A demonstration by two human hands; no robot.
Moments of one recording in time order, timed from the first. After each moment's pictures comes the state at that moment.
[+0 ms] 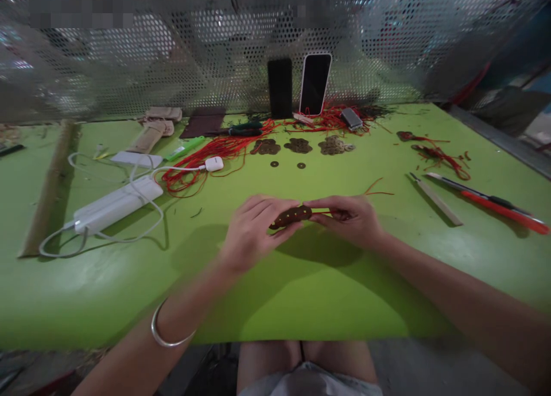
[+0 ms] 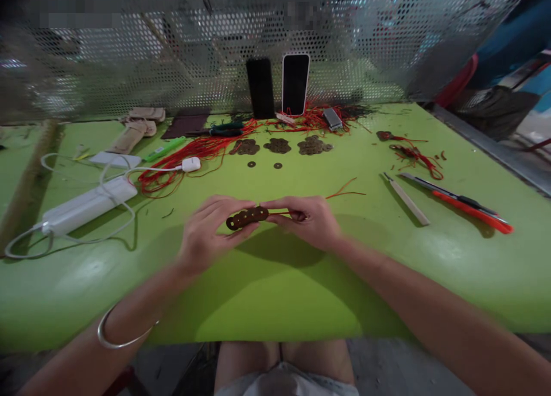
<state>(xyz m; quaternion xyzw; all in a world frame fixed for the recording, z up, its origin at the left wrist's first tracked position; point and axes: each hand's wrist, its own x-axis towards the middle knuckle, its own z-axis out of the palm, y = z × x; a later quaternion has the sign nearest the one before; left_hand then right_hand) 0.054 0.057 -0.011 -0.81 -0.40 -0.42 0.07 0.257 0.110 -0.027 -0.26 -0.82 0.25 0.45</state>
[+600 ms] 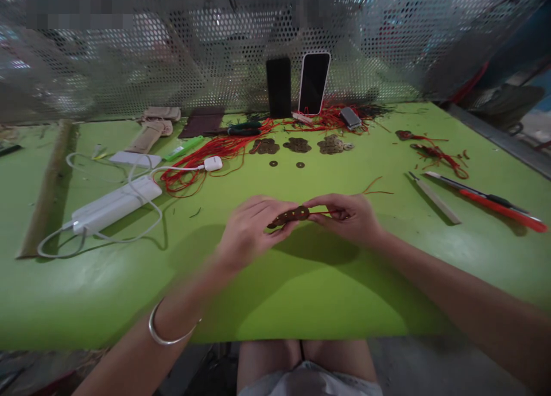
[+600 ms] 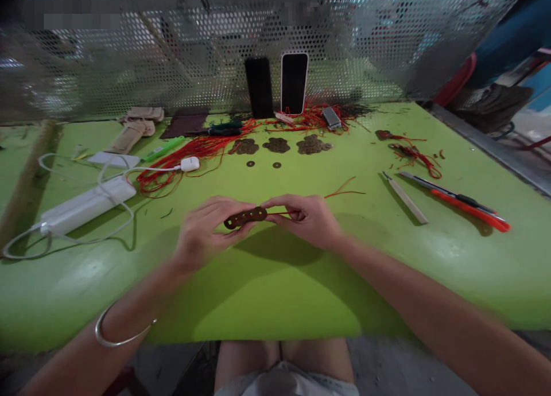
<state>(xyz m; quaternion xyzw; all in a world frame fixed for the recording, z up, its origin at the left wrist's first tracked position) 0.051 0.059 -0.008 -0.83 -0.38 -0.41 0.05 0.258 0.110 -0.028 -0.27 -0.83 0.26 0.42</state>
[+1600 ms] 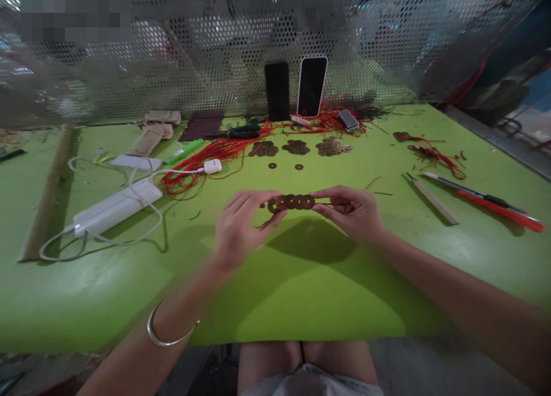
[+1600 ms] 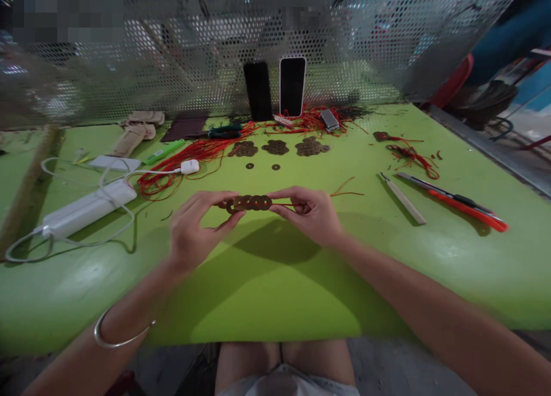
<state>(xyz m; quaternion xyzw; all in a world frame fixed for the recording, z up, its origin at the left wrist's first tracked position) 0.046 0.060 -0.005 -0.78 -0.43 -0.45 0.10 0.258 0.110 -0.023 -0.31 -0.74 0.36 0.47</state>
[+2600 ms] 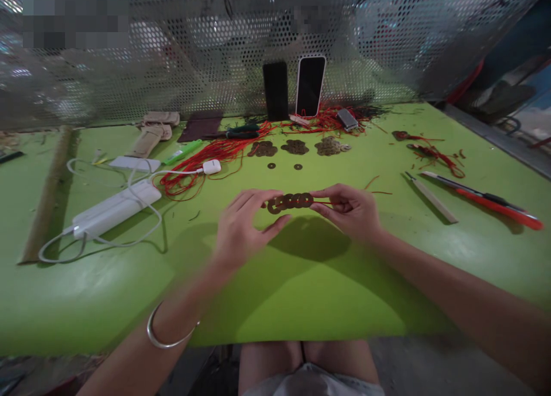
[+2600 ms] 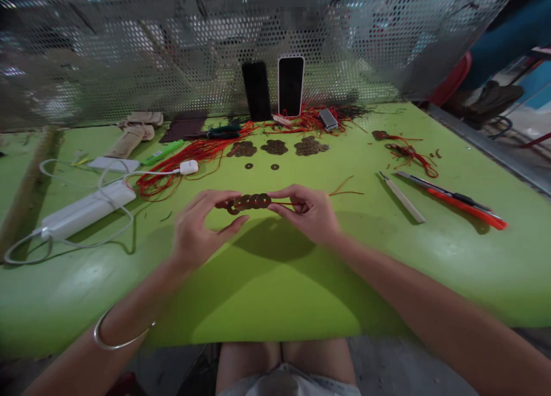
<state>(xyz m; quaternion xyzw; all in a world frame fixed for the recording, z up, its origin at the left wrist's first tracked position) 0.048 0.058 -0.005 -0.78 -0.46 -0.43 0.03 0.255 0.109 -0.021 -0.30 -0.74 0.33 0.50</state>
